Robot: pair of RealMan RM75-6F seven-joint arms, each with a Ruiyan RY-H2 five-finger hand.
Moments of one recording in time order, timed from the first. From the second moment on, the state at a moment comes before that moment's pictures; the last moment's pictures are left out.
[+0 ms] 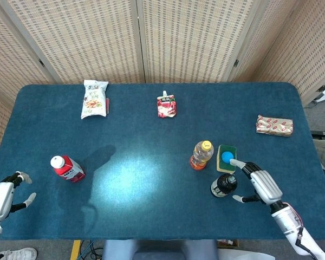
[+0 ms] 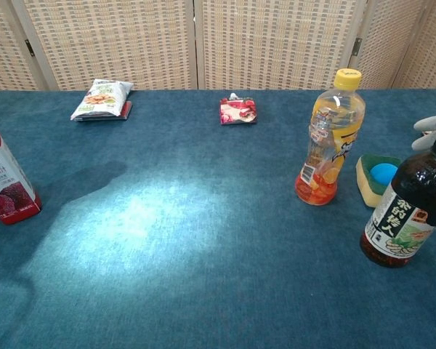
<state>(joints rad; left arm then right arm) -0.11 -1.13 -0.05 -1.59 1.45 1.45 0.05 0.29 -1.27 -0.02 -1.47 -1.65 1.25 0.44</state>
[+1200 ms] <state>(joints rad) -0.11 -1.11 -0.05 -1.60 1.43 1.42 0.05 0.38 -1.43 -0.01 -1.34 -1.66 1.25 0.69</state>
